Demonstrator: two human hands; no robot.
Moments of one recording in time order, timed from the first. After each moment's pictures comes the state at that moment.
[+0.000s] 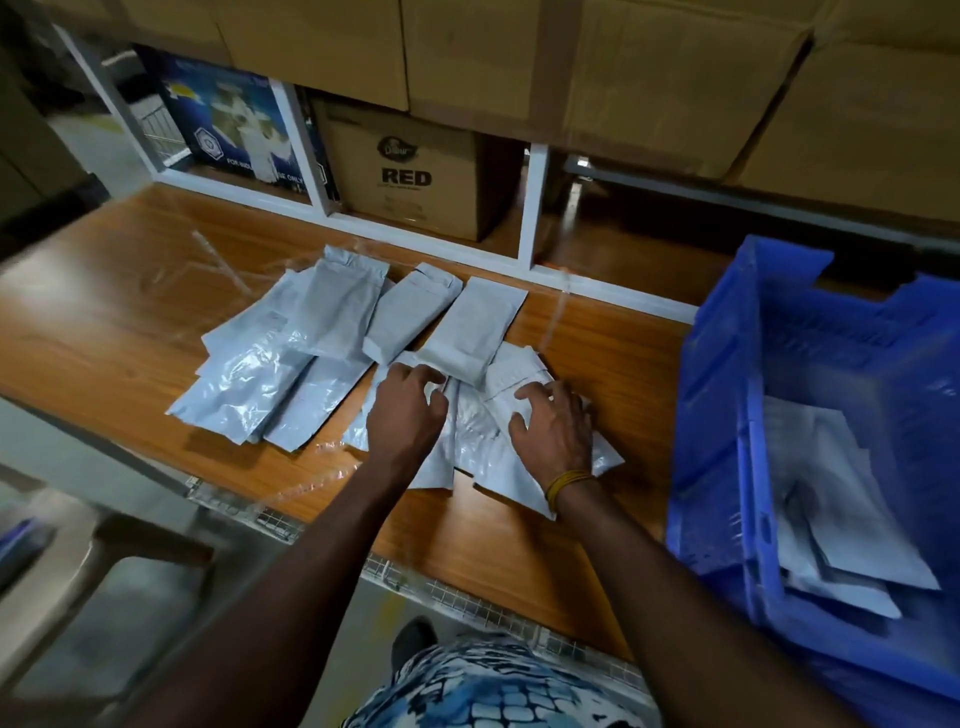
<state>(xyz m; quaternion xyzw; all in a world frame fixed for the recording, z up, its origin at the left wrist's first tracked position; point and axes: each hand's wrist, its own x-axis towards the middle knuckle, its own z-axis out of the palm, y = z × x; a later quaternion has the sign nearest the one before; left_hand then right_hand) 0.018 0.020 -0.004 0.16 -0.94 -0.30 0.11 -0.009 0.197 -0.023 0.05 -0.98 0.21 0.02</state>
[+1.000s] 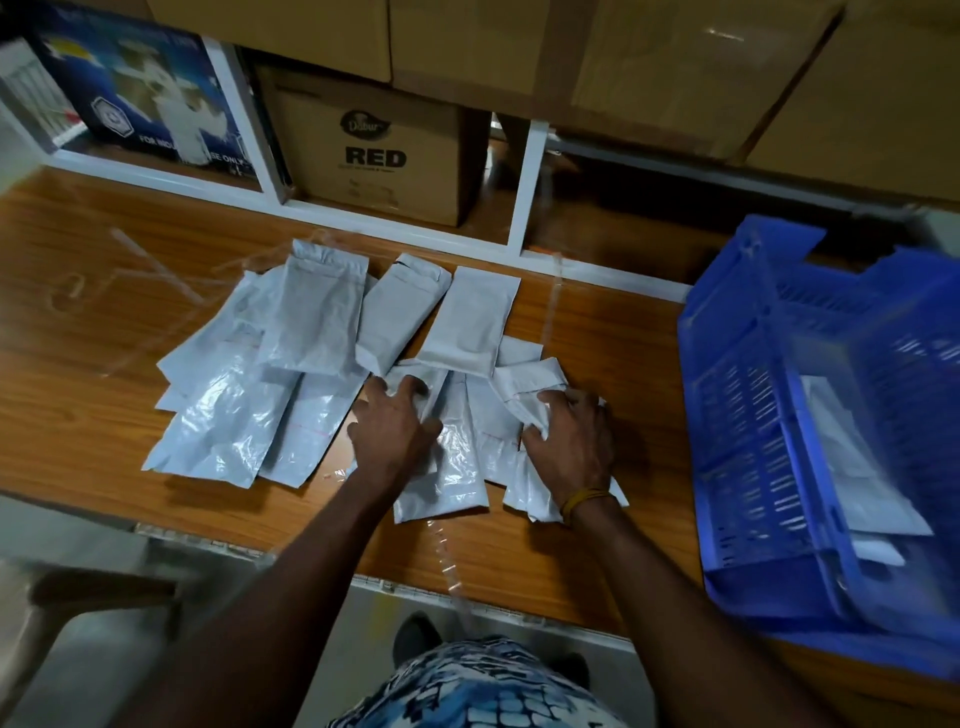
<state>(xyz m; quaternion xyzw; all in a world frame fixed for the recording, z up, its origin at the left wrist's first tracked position) -0.007 -0.045 -0.040 0.14 -0.96 -0.25 -0.04 -0.004 0.165 -0.038 -0.07 -0.98 0.17 0.02</state>
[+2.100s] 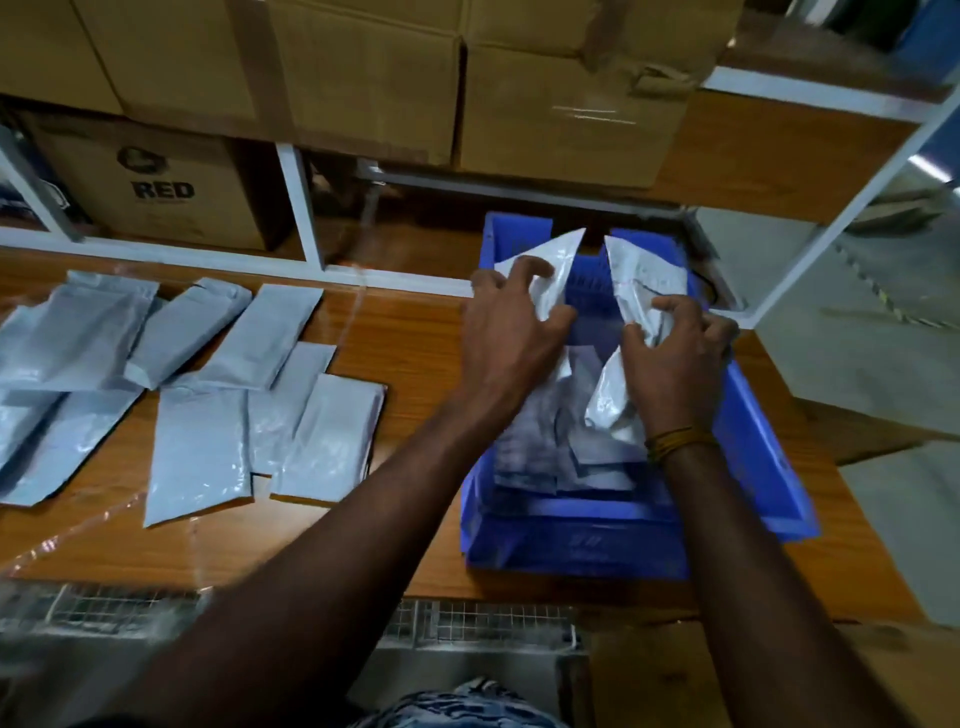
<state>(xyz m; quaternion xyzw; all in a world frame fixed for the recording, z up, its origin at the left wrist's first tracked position) 0.028 0.343 0.138 -0.07 -0.87 -0.48 0.11 0.069 0.492 0.127 -0.25 -0.88 0.26 0.30</state>
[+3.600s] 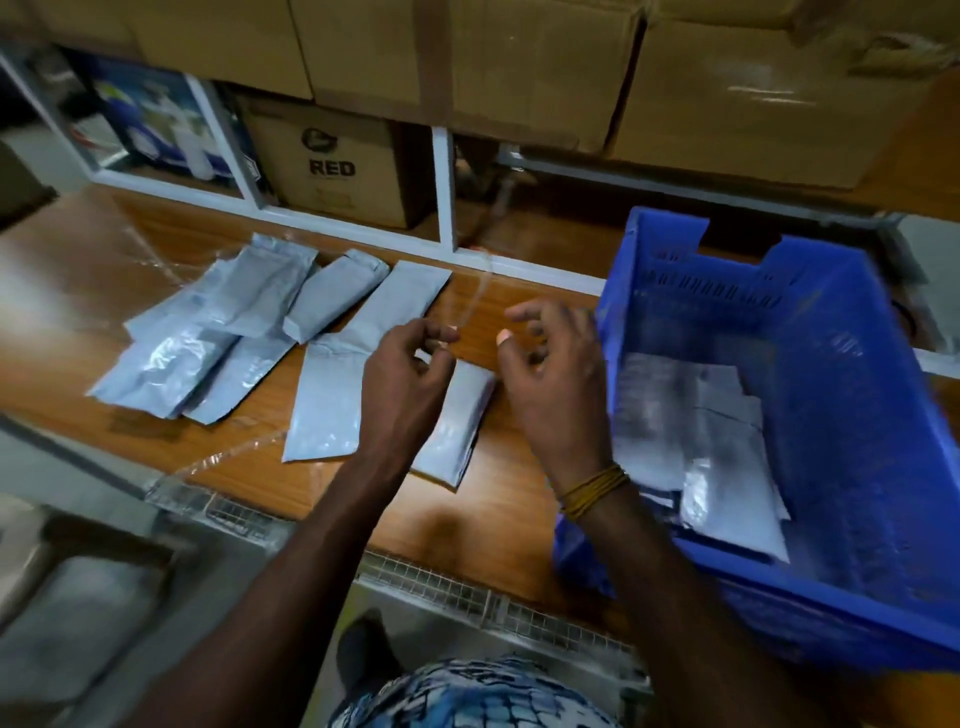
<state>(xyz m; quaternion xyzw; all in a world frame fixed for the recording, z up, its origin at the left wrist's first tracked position) 0.070 0.164 0.078 0.09 -0.85 -0.49 0.20 0.066 0.311 0.112 0.10 -0.85 0.47 0.21</state>
